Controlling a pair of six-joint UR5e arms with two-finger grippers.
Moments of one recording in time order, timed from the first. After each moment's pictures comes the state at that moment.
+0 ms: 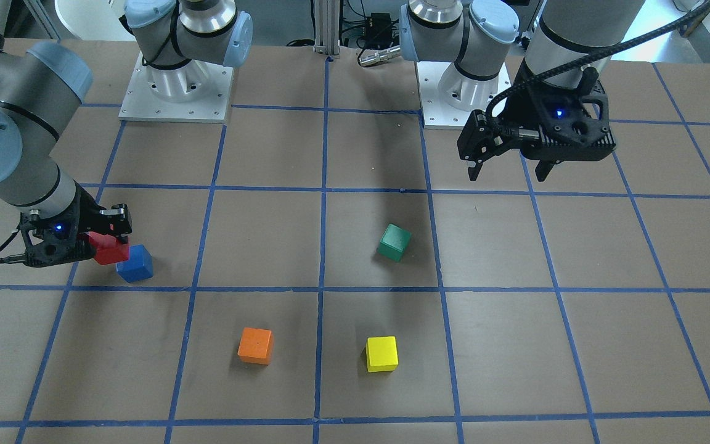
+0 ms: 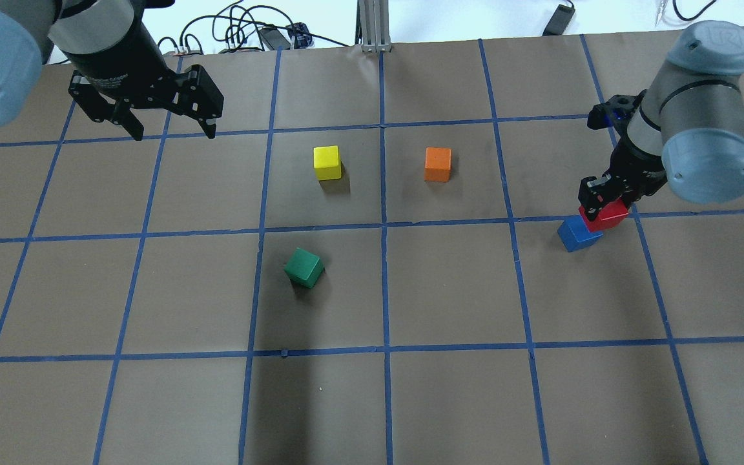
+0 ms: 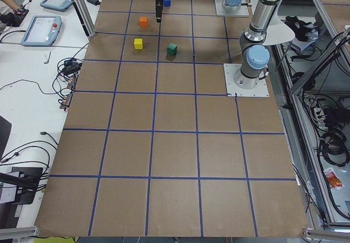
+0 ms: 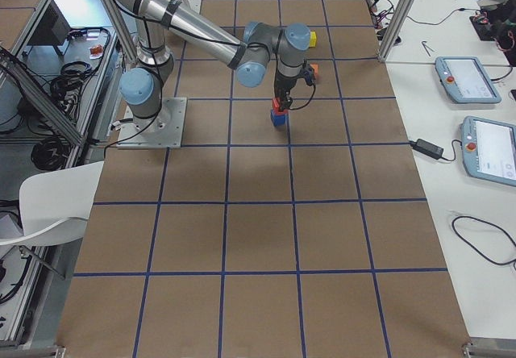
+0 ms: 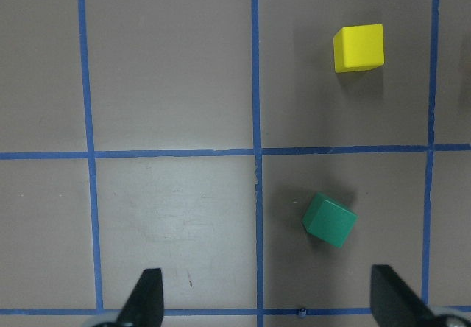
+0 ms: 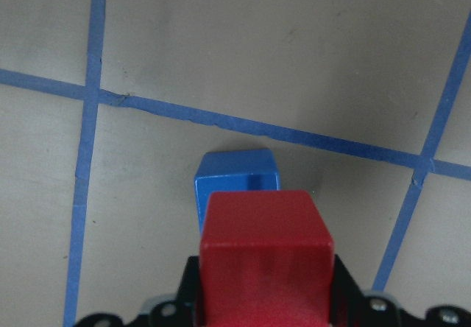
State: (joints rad) left arm -1.57 -1.61 -1.50 -1.54 1.60 0.00; right arm 1.32 -1.37 1.90 -2.00 -1.60 -0.46
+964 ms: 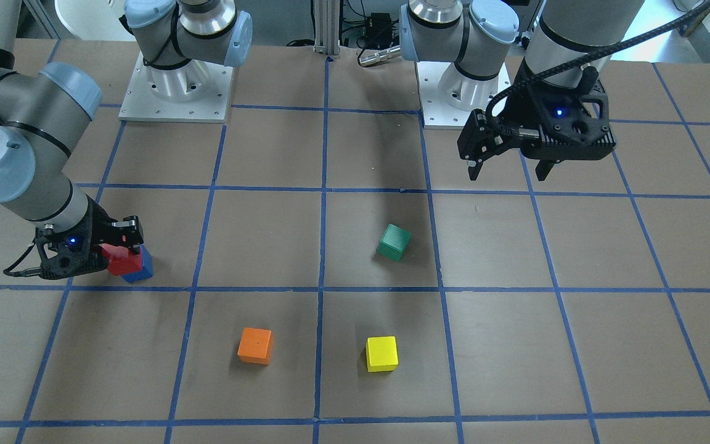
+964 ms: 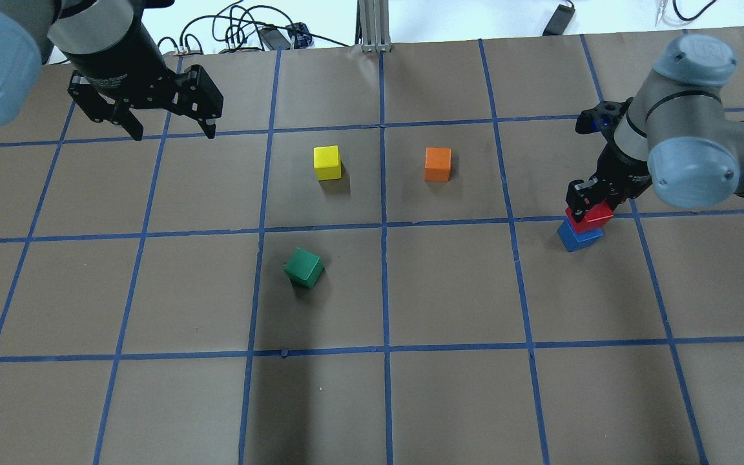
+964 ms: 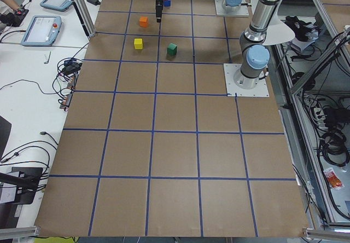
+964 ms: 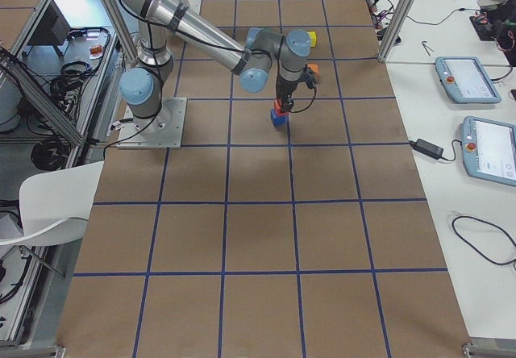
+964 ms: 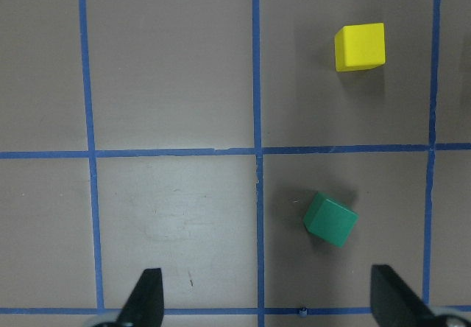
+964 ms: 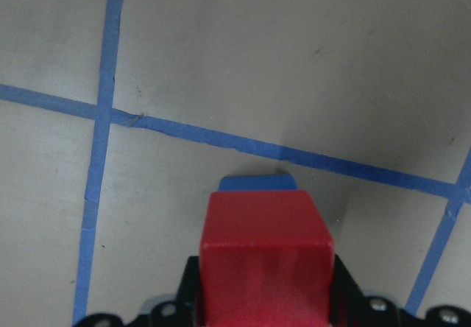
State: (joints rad) left arm -1.57 -1.61 -1.50 -1.54 1.60 0.00; right arm 1.33 -1.33 1.90 -2.04 -1.57 -0.46
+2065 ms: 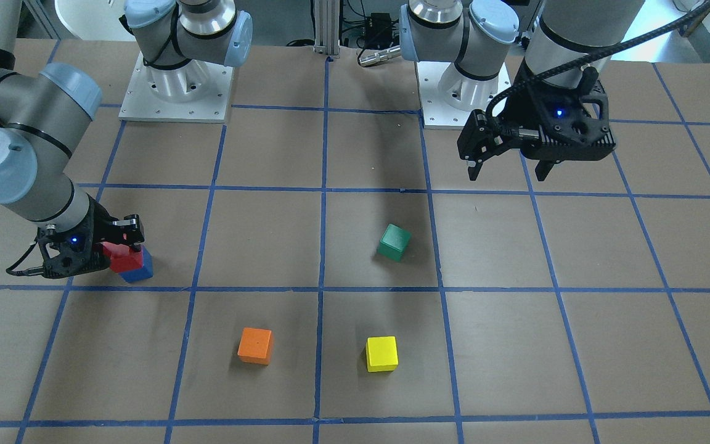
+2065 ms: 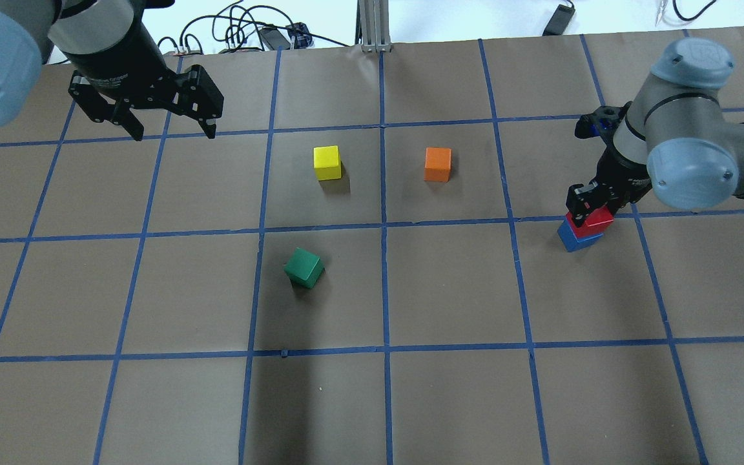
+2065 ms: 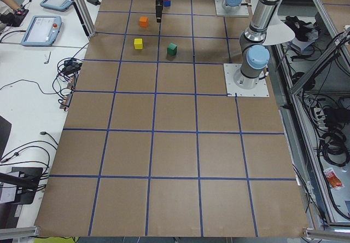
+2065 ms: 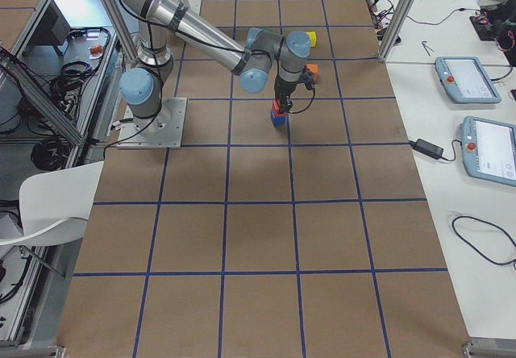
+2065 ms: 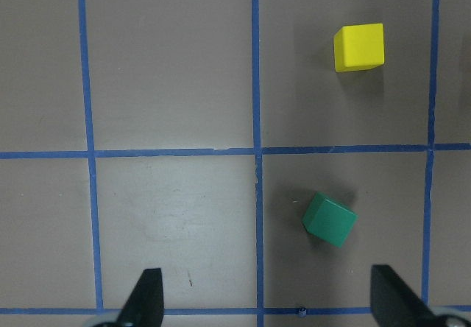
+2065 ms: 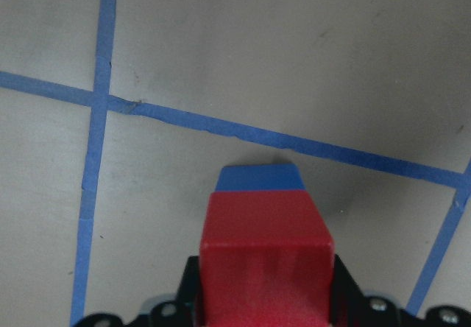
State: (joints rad) left arm -1.57 -1.61 -1.50 -1.54 1.60 0.00; right arm 1.33 -1.33 1.90 -2.03 -1.58 -0.46
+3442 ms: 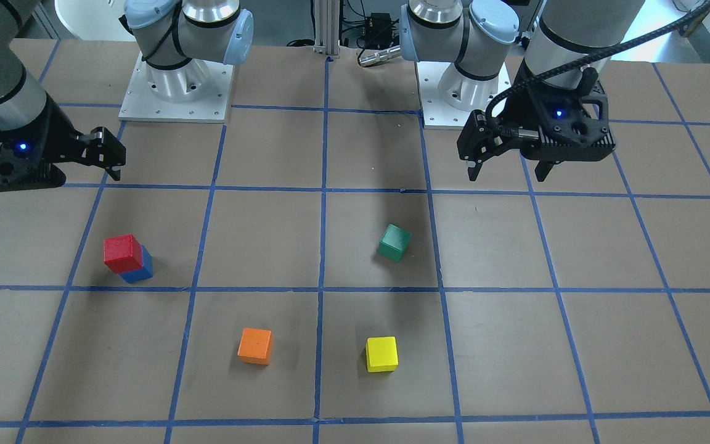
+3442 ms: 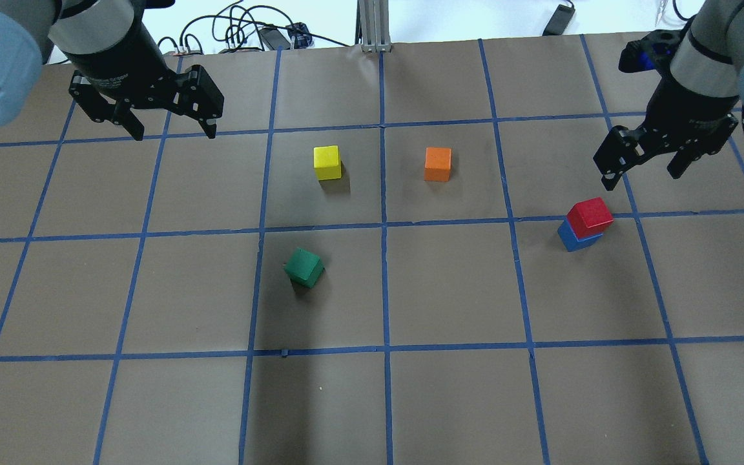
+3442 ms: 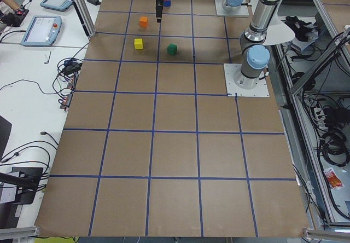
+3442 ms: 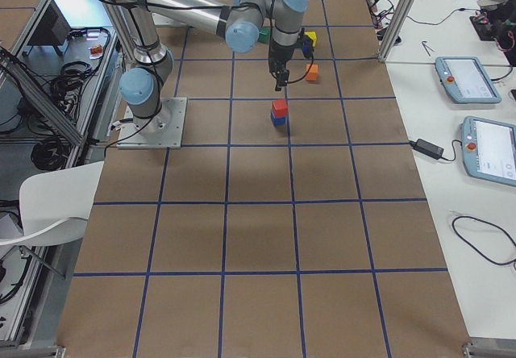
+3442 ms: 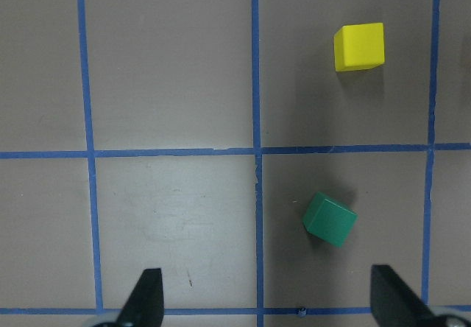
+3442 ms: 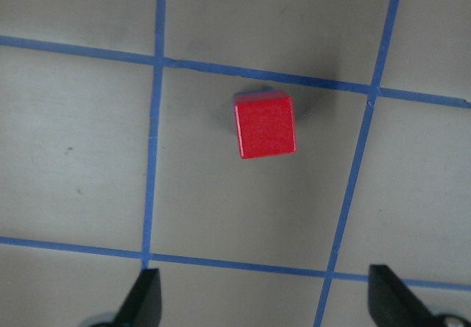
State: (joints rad) left arm -1.57 -1.61 -1.50 -1.54 1.60 0.00; right arm 1.40 -1.56 1.66 -1.56 -1.62 -0.28
